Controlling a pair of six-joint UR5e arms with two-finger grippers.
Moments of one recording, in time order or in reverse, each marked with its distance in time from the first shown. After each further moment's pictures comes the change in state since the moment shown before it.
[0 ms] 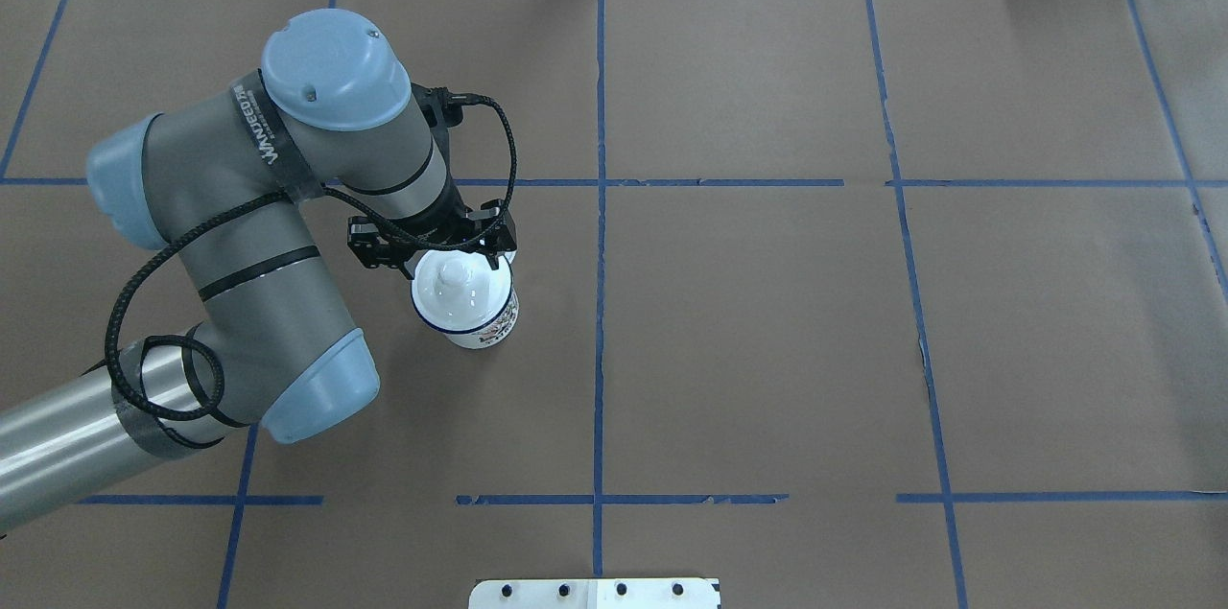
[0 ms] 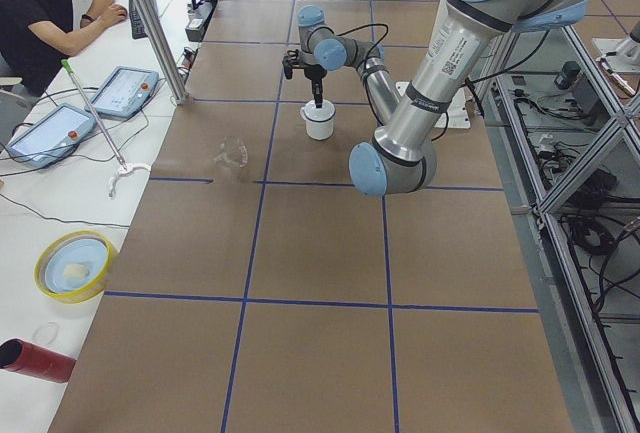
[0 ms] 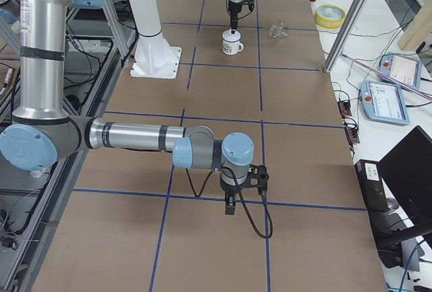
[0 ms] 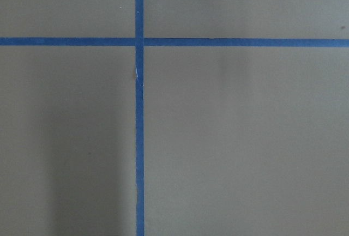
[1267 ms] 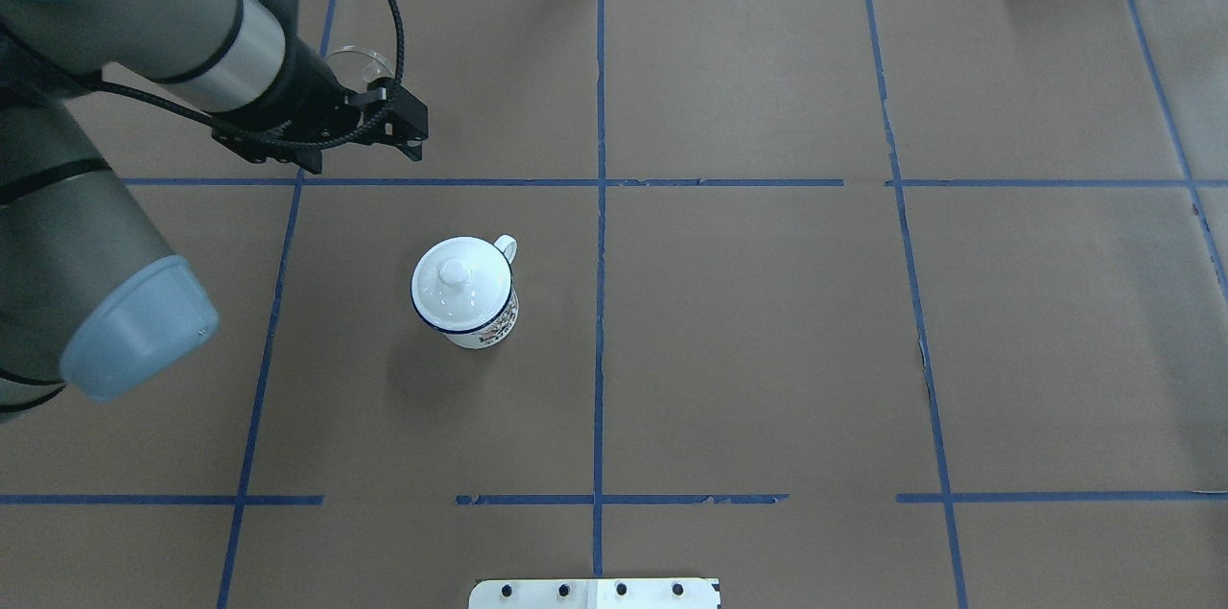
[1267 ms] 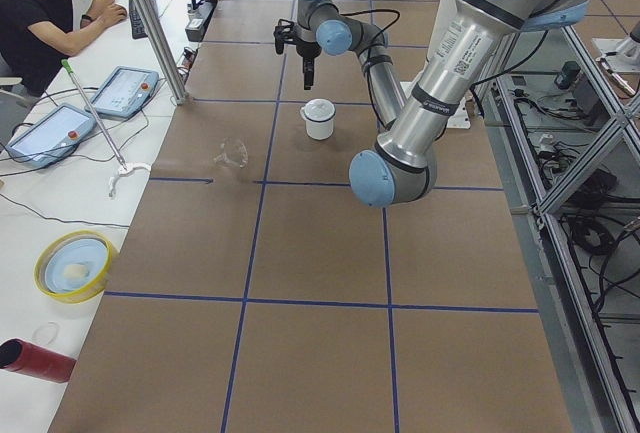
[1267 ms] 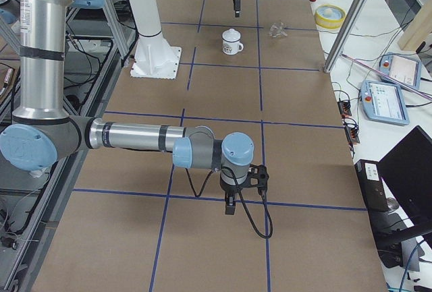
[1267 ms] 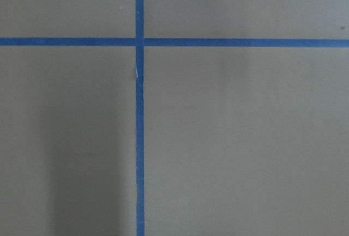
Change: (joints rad) left arm -0.200 0.091 -0.248 0.010 -0.005 0.154; right arm 0.000 0.000 0.000 0.000 0.000 0.000
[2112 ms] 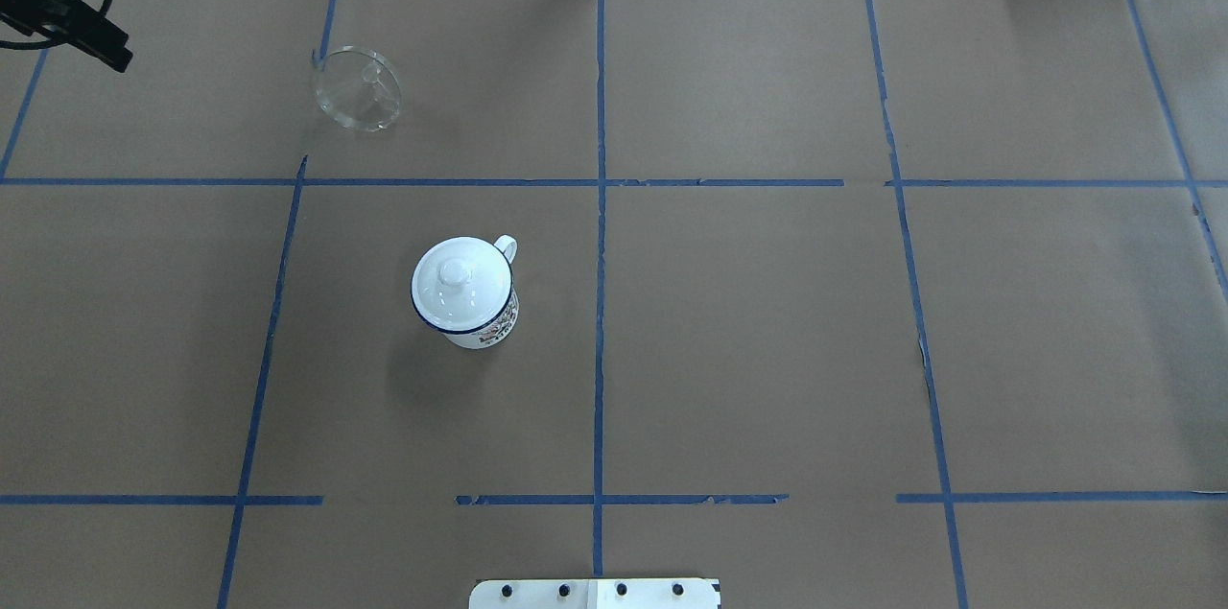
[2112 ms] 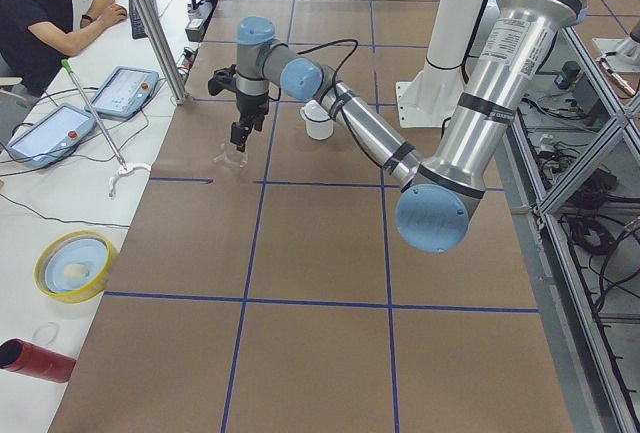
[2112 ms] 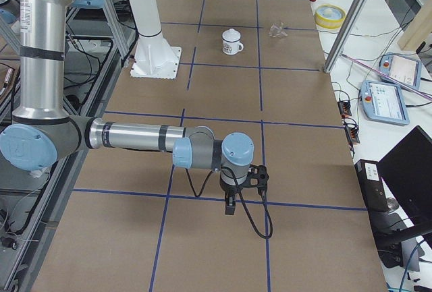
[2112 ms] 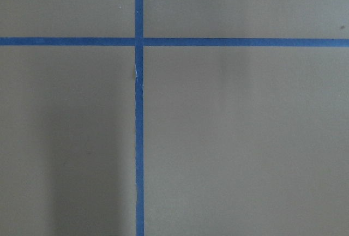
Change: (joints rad) left arm -0.381 0.205 0.210 -0.069 -0.069 0.855; right arm 0.000 0.000 -0.001 0.000 0.000 0.000
